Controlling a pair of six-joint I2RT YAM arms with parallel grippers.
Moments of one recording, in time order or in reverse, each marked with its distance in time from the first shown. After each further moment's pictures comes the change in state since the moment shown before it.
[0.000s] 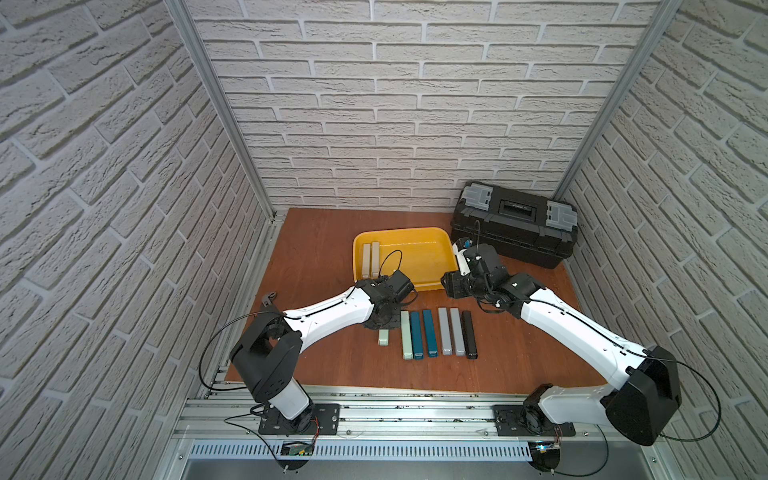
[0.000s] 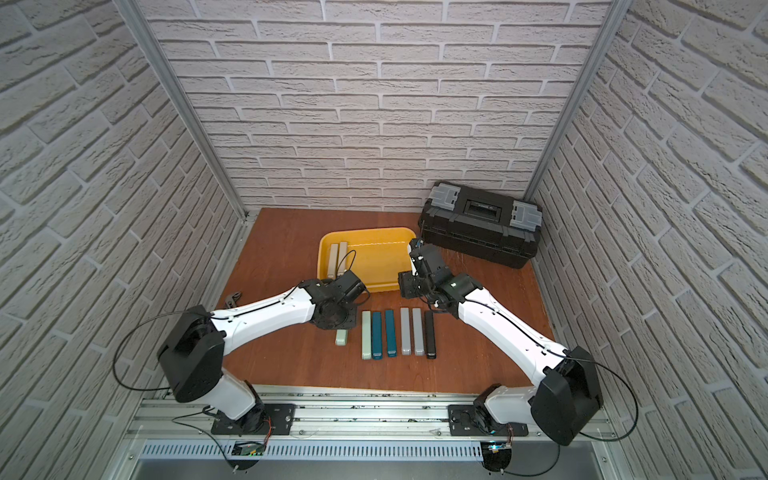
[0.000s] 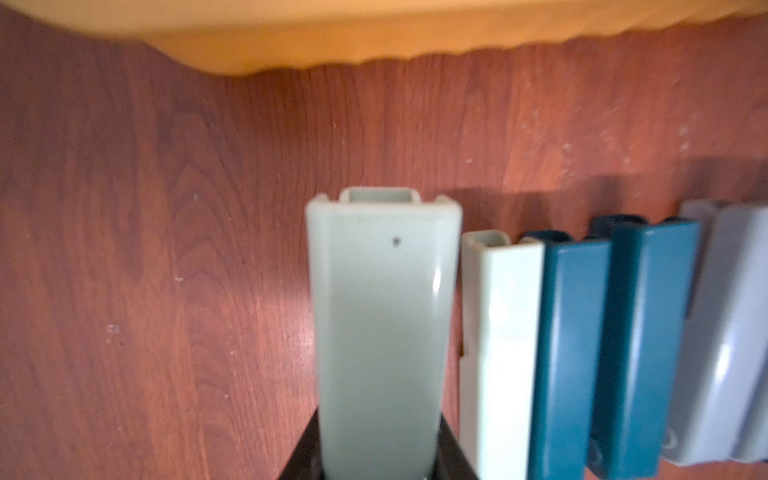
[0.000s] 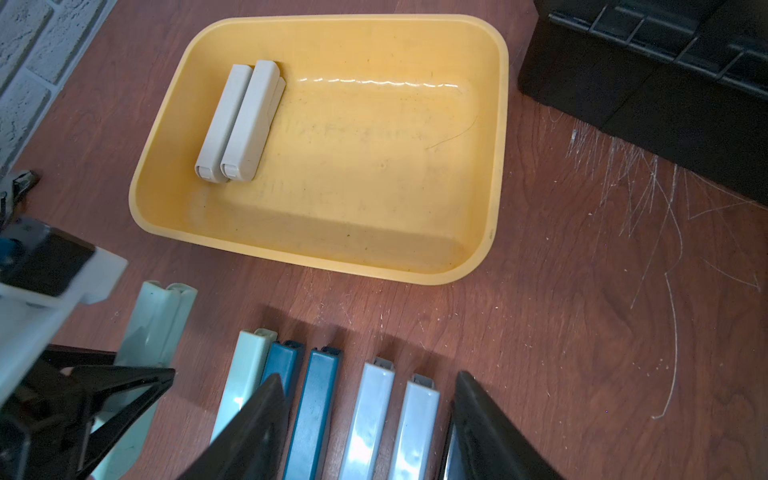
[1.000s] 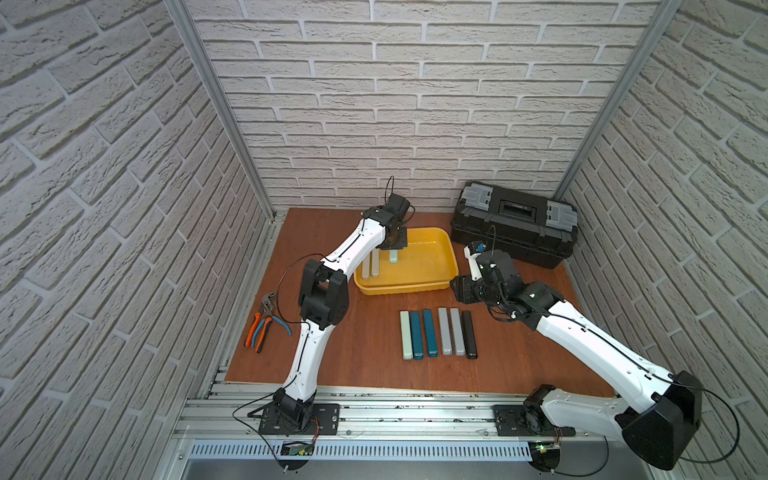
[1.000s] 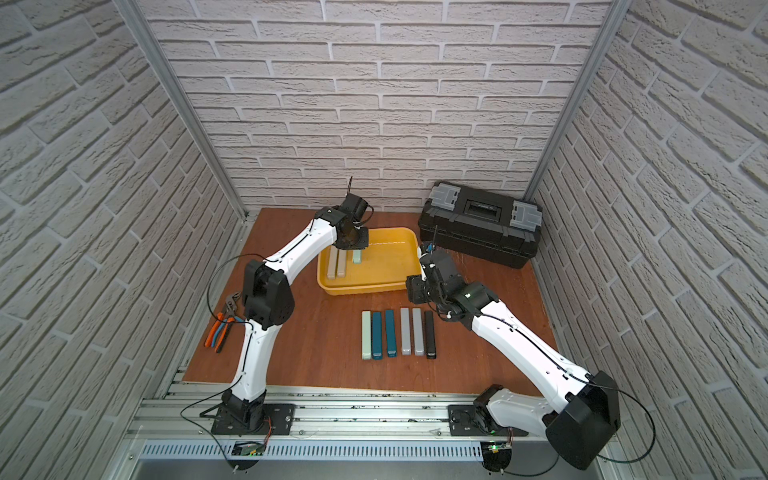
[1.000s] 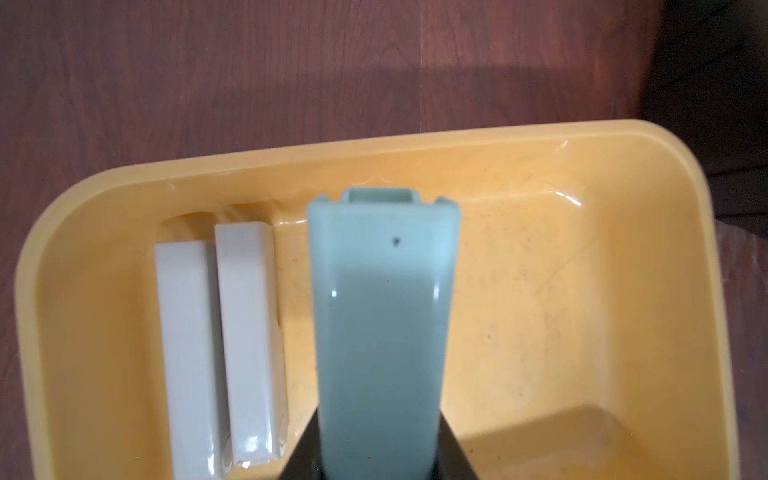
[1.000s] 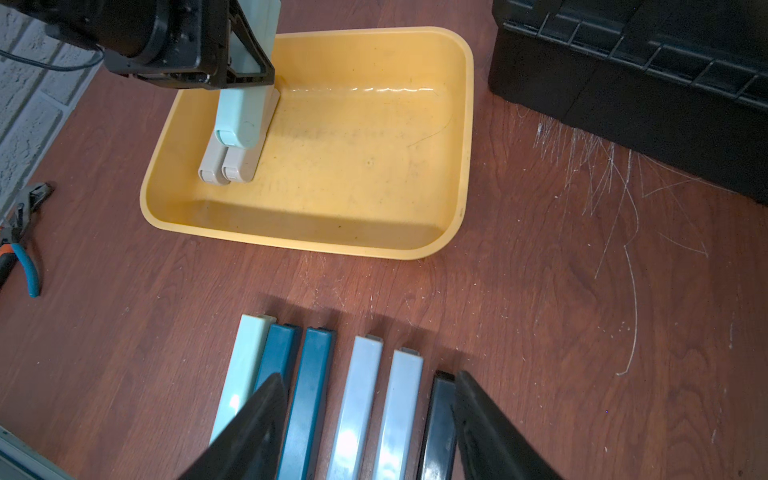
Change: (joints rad) left arm 0.292 0.723 1.050 -0.126 0.032 0.321; right arm 0.000 -0.126 -0.051 -0.057 0.026 0.018
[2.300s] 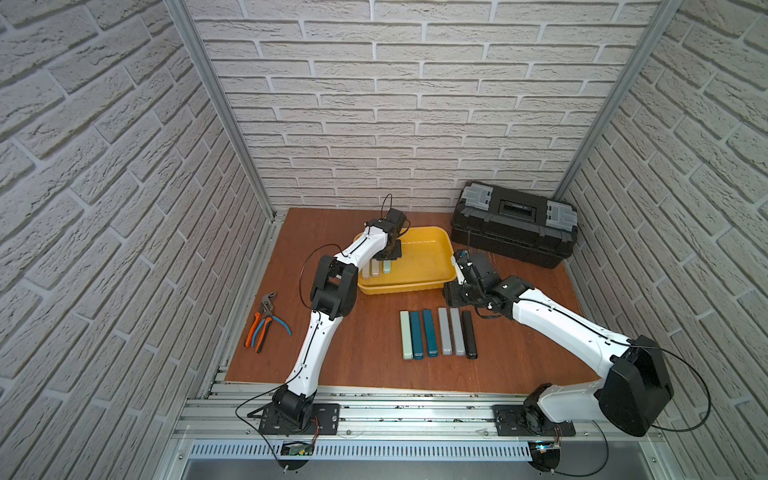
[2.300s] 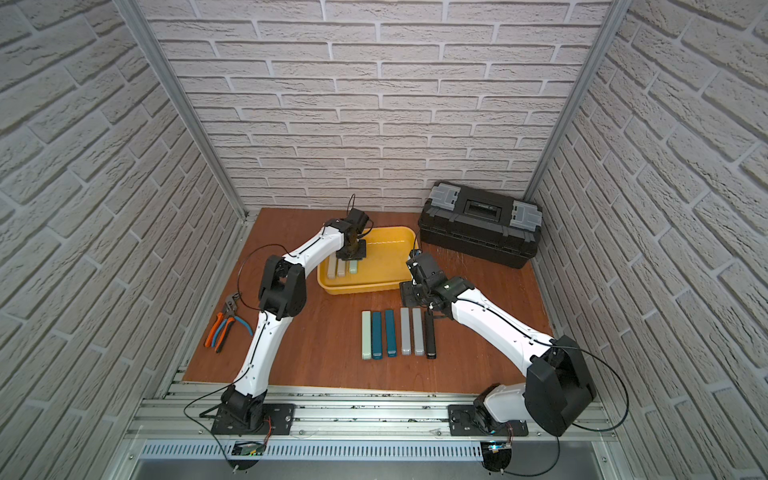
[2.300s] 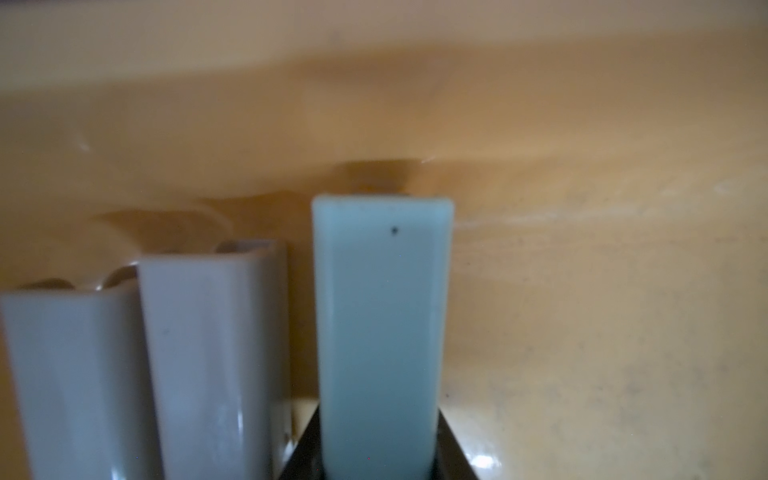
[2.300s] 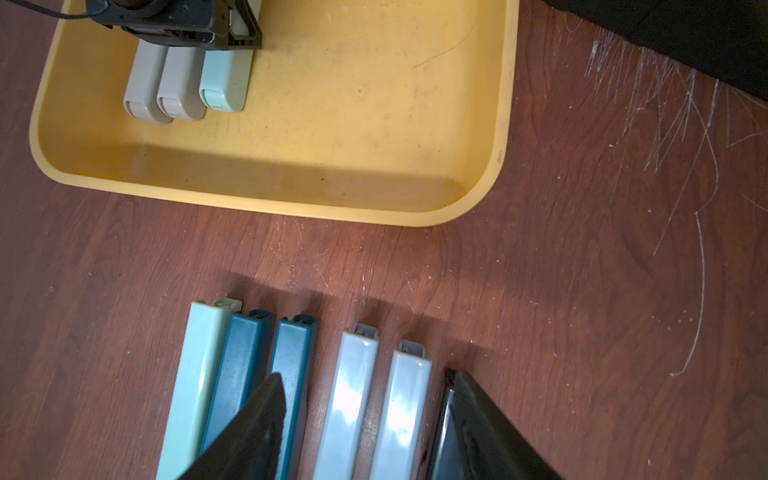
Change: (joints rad) left arm 0.048 0.194 0.032 0.036 -0.056 -0.016; right arm 0.000 0.184 -0.013 0.040 -0.026 0.000
